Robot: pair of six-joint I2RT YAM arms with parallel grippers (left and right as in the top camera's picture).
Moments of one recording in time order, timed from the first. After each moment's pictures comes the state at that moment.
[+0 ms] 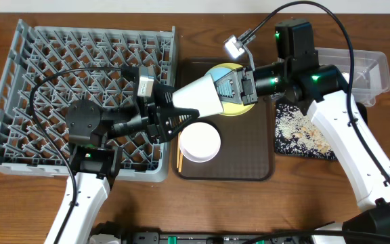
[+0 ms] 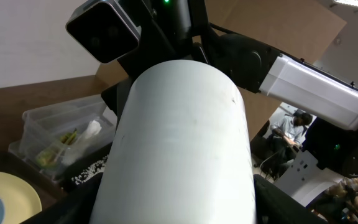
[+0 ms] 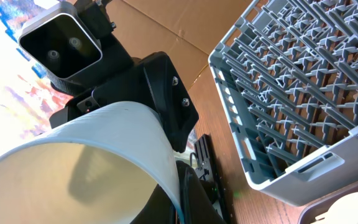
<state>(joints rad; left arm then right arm) -0.14 1.10 0.72 0.60 1.20 -0.75 0.34 1.61 1.47 -0.60 -1.32 0.31</state>
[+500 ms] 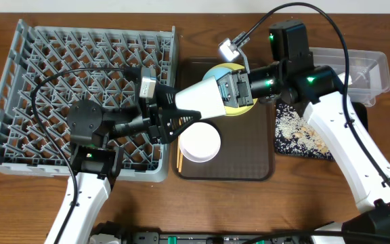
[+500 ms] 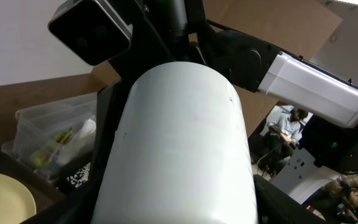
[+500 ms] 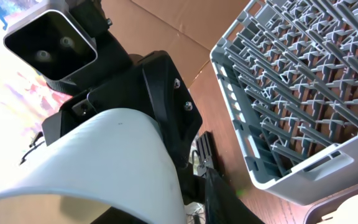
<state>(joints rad) -0.15 1.10 0.72 0.60 1.20 -0.74 0.36 1.61 1.47 -0.60 -1.30 0.32</state>
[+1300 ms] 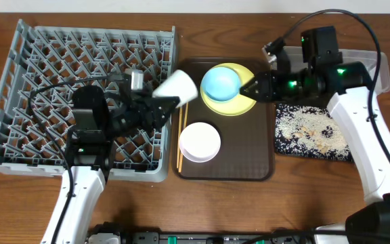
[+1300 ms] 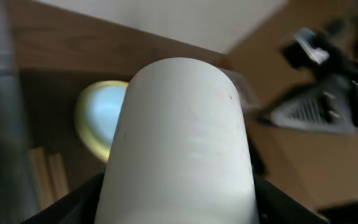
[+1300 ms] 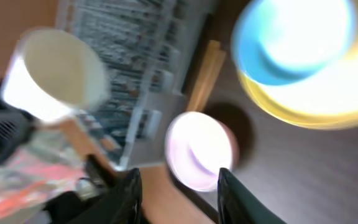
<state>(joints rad) -0.01 1.15 0.72 -0.01 0.83 -0.41 0.17 1.61 1.47 -0.98 -0.70 0.18</state>
